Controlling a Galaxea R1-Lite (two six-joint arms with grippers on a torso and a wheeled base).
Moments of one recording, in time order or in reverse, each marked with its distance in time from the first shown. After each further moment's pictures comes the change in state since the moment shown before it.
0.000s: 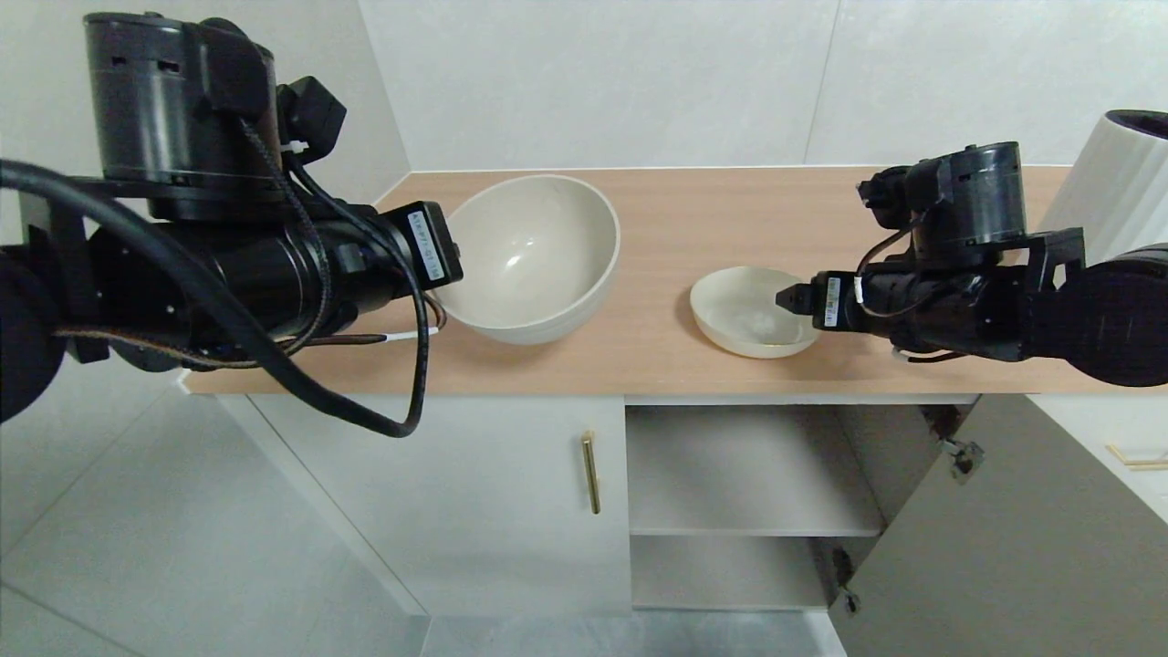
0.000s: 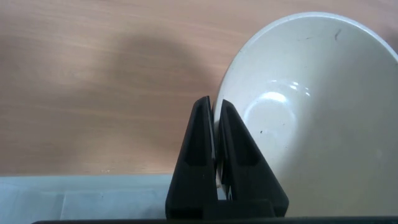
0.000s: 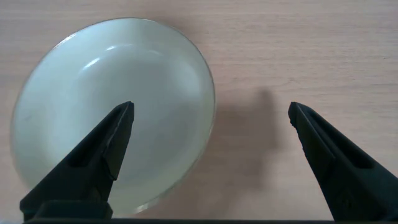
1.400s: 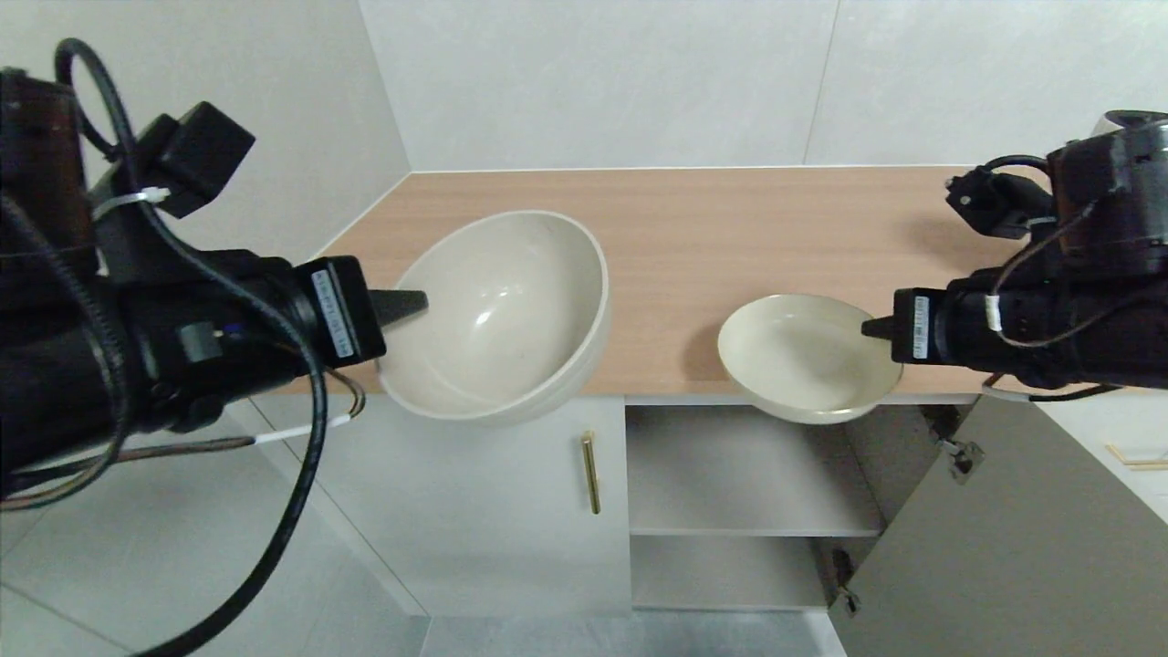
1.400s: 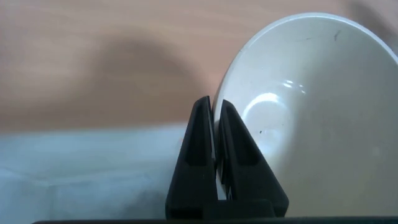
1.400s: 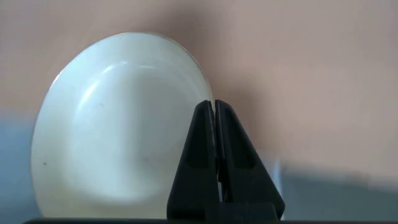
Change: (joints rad) left arm -0.022 -0.240 0.230 0.015 -0.174 0.010; right arm -0.002 -0.273 0.167 0.171 0.222 0.027
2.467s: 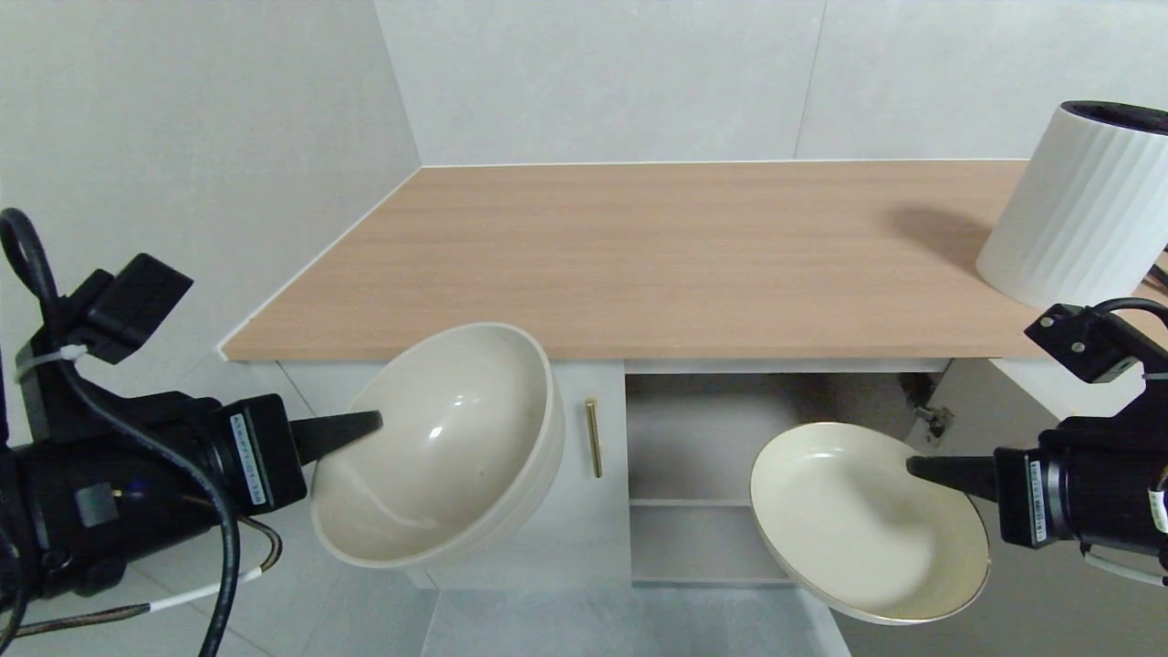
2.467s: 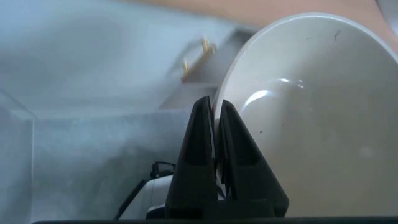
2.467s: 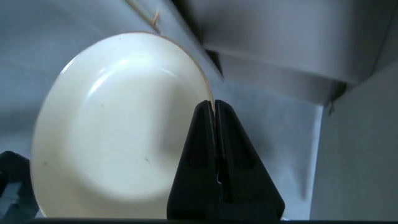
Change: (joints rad) left arm 0.060 -0.147 0.250 0.020 -0.087 -0.106; right arm 0.017 -0.240 0.415 -0.099 0.190 0.004
